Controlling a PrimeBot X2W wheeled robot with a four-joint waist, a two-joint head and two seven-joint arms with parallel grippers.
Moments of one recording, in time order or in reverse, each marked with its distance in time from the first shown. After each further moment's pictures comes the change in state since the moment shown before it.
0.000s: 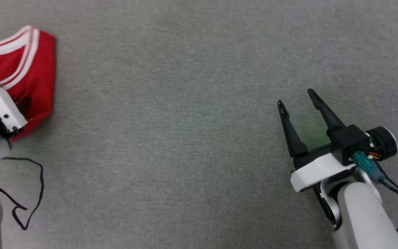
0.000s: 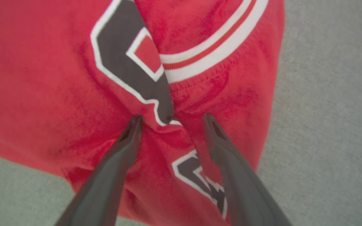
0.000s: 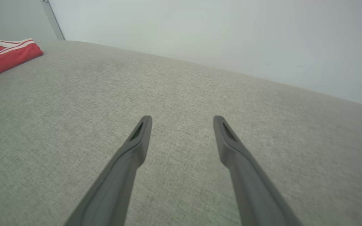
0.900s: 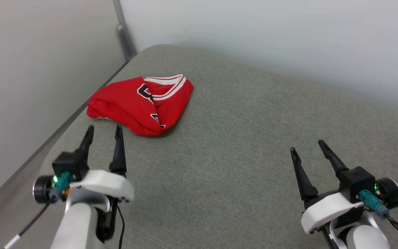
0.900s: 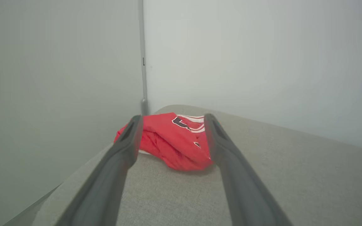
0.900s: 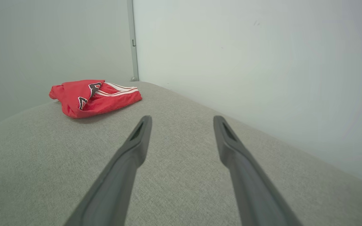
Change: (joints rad) left arm 0.532 -0.338 -0.196 -0.369 0.272 0.035 -0.912; right arm 0.226 0.001 -0.065 -0.030 0.032 0.000 0.039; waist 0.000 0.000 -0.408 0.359
